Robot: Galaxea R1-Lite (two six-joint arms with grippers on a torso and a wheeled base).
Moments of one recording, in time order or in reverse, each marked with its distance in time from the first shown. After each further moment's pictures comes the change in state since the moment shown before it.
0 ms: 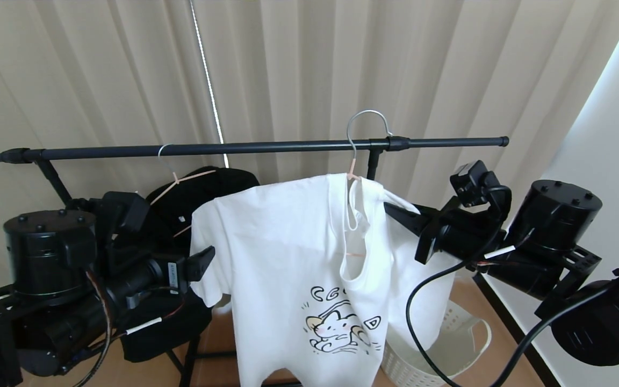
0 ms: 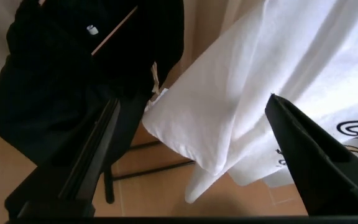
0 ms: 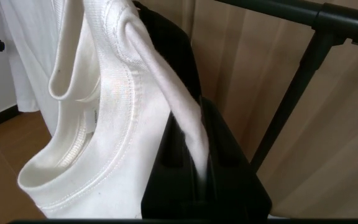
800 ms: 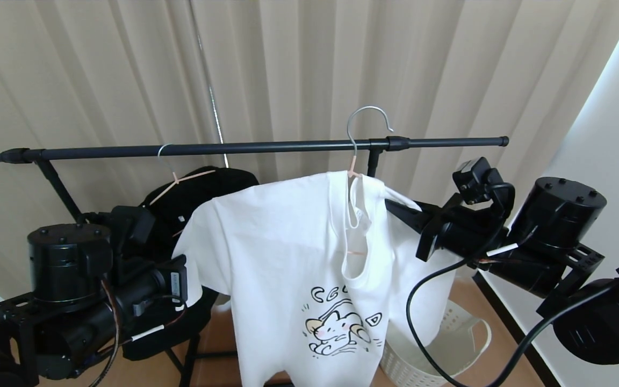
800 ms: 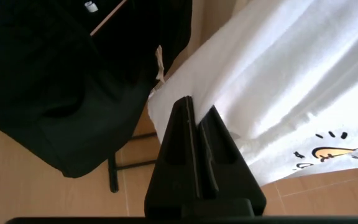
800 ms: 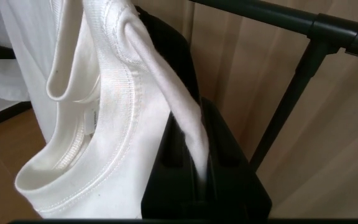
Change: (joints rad) left arm 0.035 0.051 0.051 -0.051 0.001 -0.002; right arm -0.003 -0.008 -0.007 0.000 0.001 -0.001
